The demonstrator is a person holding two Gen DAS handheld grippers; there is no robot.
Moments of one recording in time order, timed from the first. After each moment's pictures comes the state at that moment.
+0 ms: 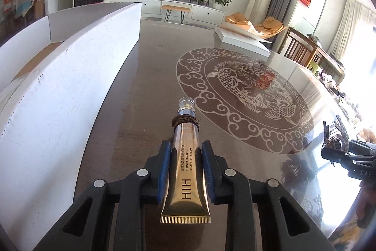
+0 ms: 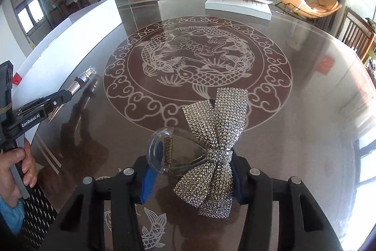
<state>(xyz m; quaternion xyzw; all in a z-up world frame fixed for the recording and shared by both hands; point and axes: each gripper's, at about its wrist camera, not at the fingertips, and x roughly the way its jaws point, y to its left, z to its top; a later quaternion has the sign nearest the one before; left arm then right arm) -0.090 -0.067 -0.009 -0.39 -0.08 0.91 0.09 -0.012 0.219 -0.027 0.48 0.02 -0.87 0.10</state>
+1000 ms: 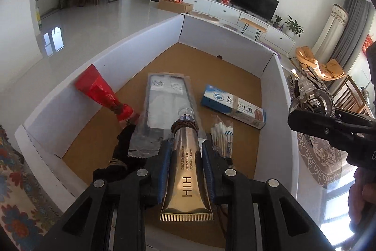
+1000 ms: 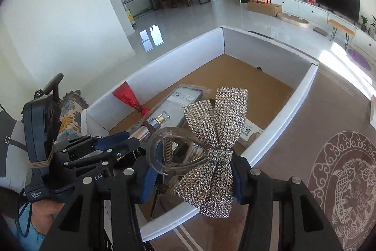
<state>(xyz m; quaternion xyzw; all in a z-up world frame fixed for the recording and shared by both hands) -0.037 -0.294 0.055 -0.42 -0.16 0.89 -0.12 -0.079 -0.139 0.067 0.44 0.09 -0.79 0.41</state>
